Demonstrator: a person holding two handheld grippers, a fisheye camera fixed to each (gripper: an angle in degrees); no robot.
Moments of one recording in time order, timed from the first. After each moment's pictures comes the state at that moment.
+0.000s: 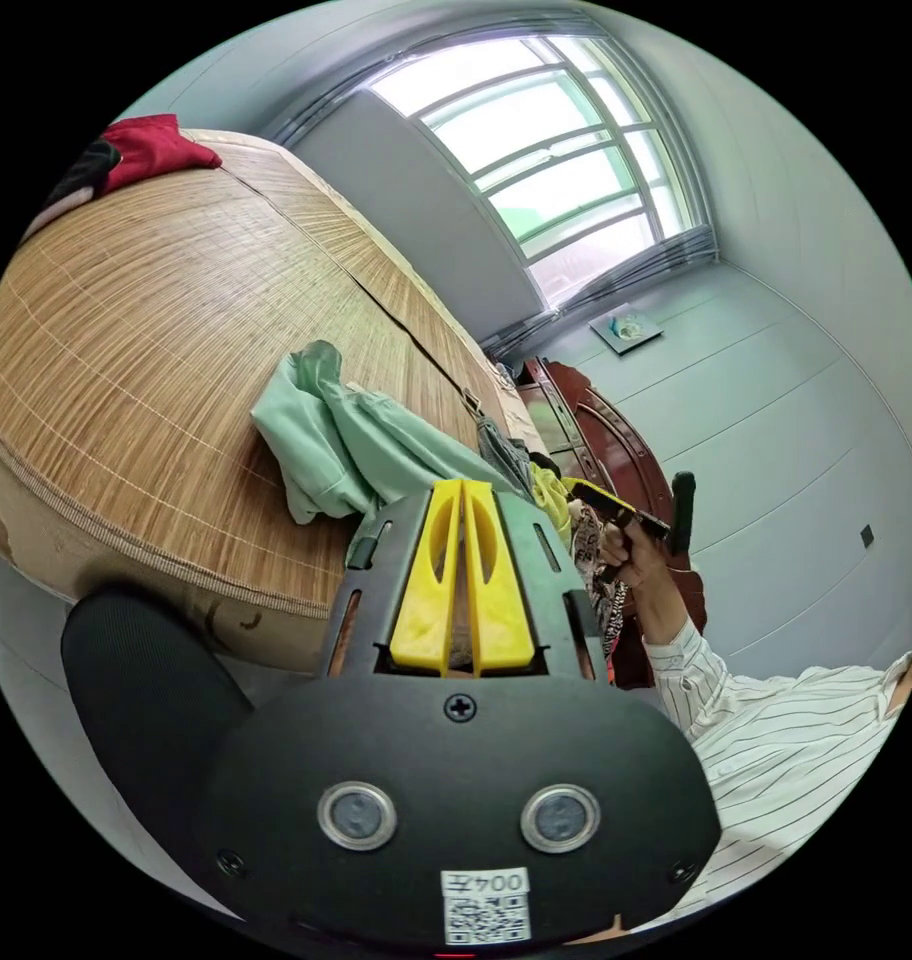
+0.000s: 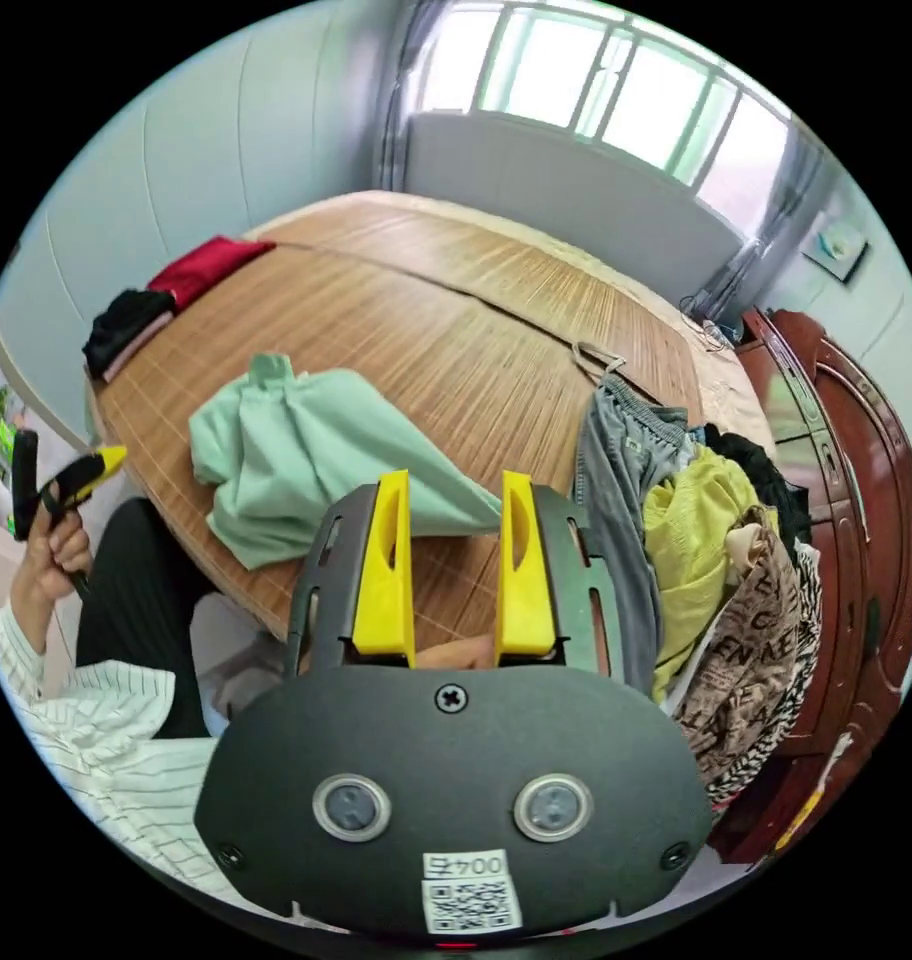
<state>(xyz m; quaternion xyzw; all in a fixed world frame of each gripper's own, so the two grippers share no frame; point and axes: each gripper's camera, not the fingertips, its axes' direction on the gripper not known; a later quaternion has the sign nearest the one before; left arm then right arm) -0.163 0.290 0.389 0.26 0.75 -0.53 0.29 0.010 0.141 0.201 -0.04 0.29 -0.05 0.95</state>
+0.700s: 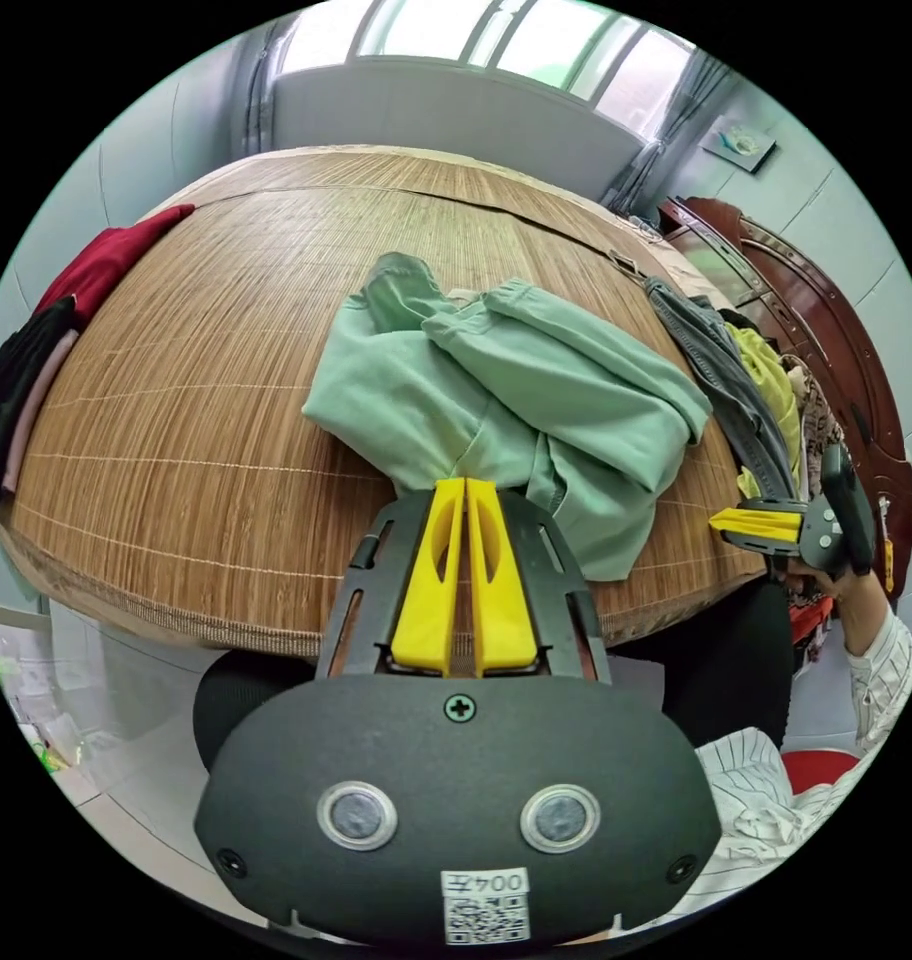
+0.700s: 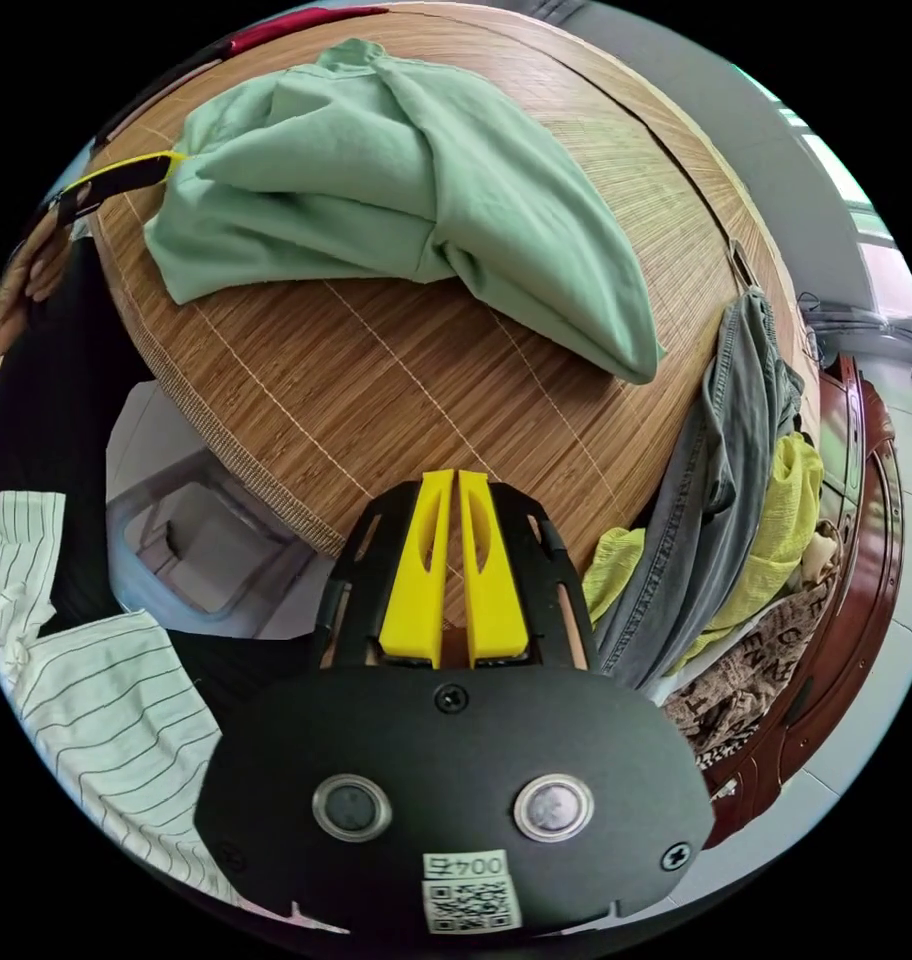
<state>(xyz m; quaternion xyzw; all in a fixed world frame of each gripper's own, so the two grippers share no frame) -0.145 0.155 0.368 0.13 0.66 -0.42 0.61 -0.051 0.185 0.436 -0.29 0.33 -0.12 0.89</state>
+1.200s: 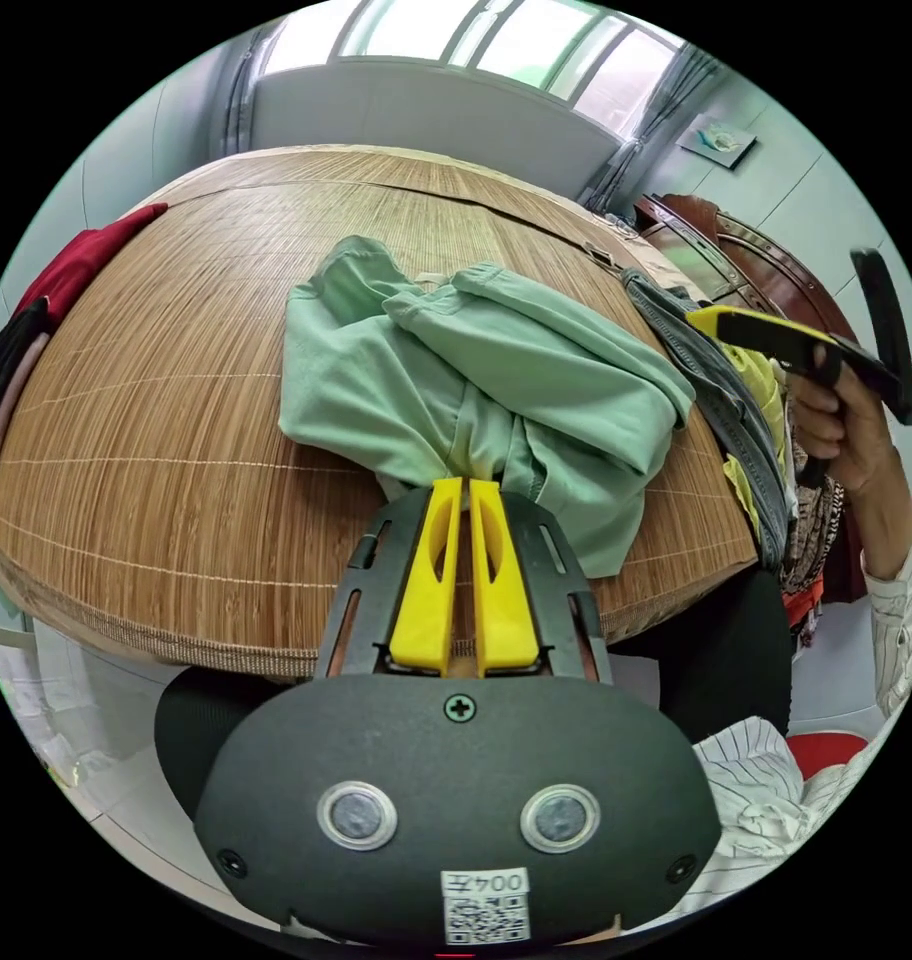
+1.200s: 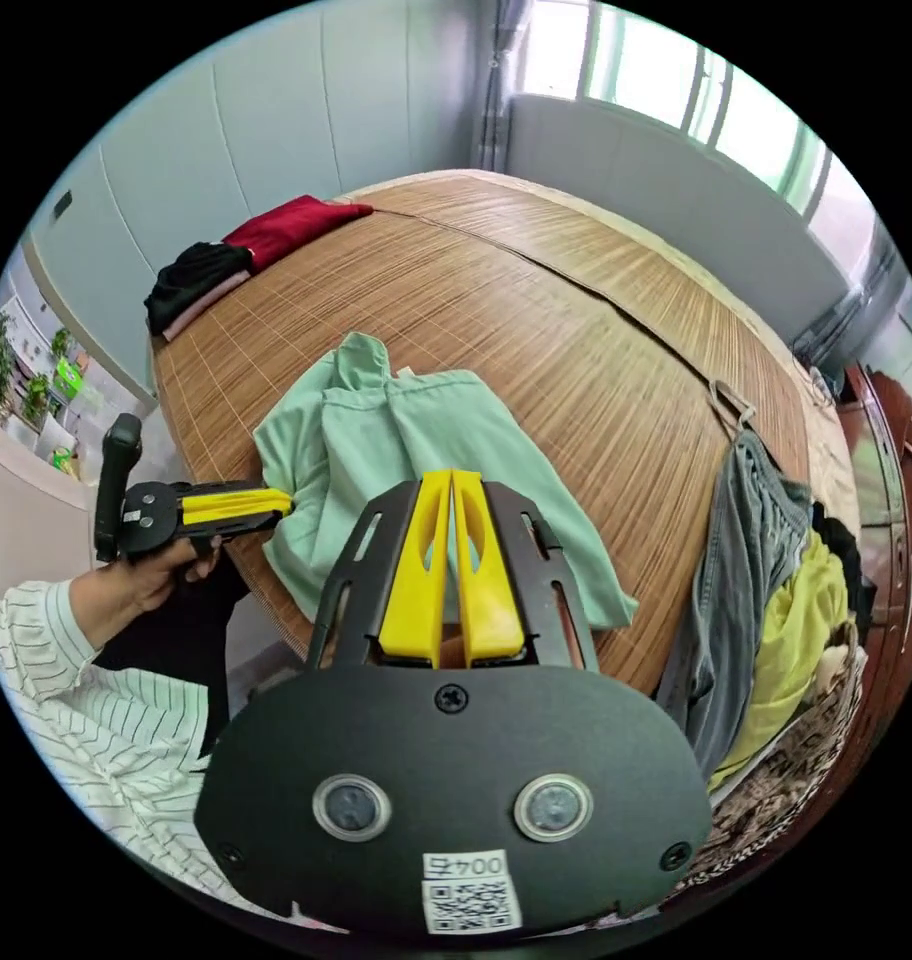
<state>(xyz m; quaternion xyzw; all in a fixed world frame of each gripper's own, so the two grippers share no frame) -0.142 0.146 0.373 0.16 0.67 -0.41 0.60 -0.150 0.065 0.422 -0.06 0.21 -0.13 0.97</state>
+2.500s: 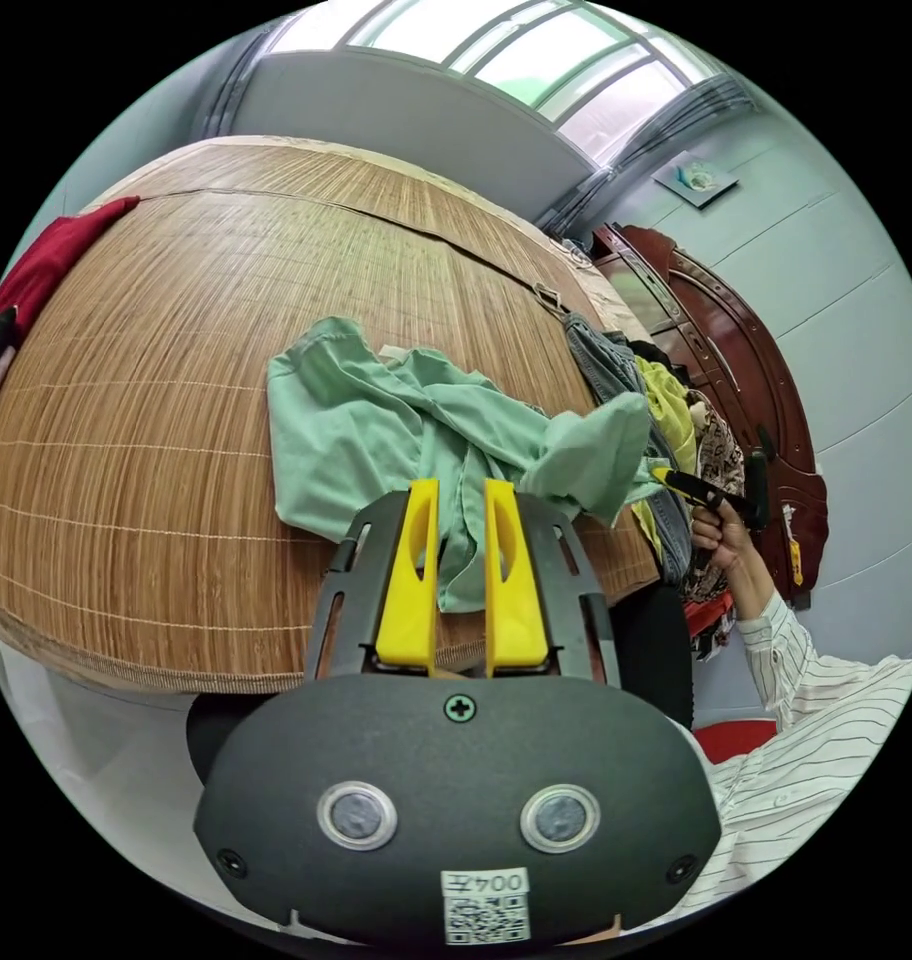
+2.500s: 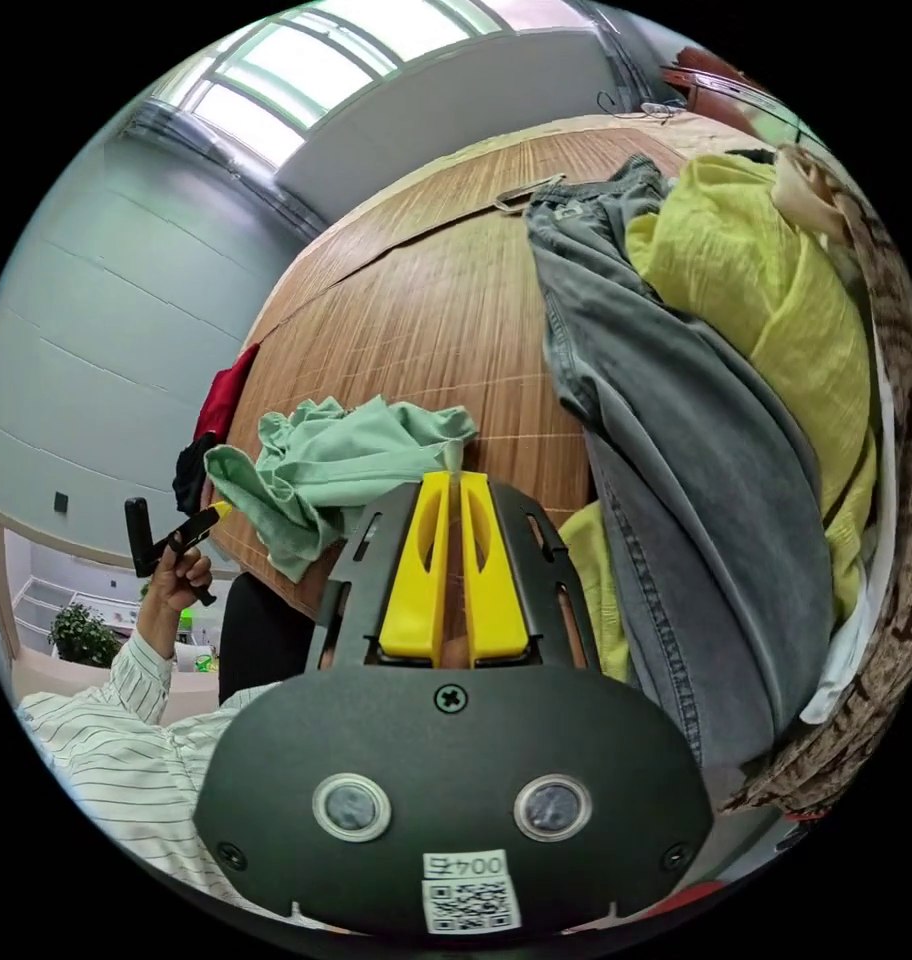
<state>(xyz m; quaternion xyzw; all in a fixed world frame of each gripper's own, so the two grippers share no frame) -0.204 0.193 0.418 0.19 0.74 -0.38 0.52 0.166 0.349 0.281 0.03 0.03 0.21 0.98</state>
